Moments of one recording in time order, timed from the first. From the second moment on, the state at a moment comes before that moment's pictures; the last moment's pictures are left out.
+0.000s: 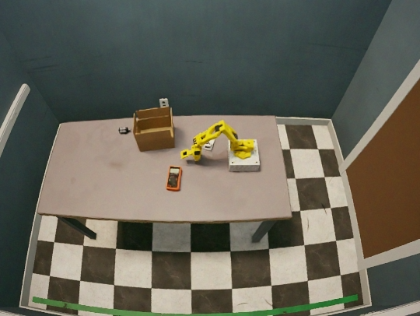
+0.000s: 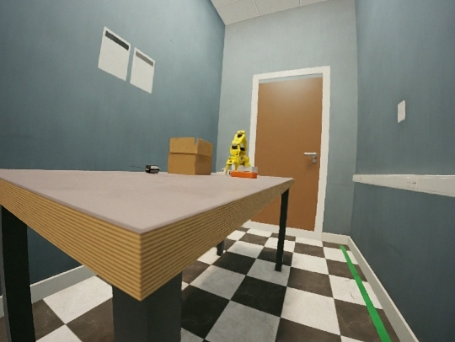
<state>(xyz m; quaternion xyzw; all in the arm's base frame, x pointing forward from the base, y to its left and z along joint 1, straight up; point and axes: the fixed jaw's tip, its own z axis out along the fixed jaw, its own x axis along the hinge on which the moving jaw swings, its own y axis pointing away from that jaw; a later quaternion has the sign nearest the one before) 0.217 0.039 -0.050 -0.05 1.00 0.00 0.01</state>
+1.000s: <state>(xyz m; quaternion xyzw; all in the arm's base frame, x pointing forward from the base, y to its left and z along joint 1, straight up) 0.218 0.031 -0.050 -0.05 1.00 0.00 0.01</state>
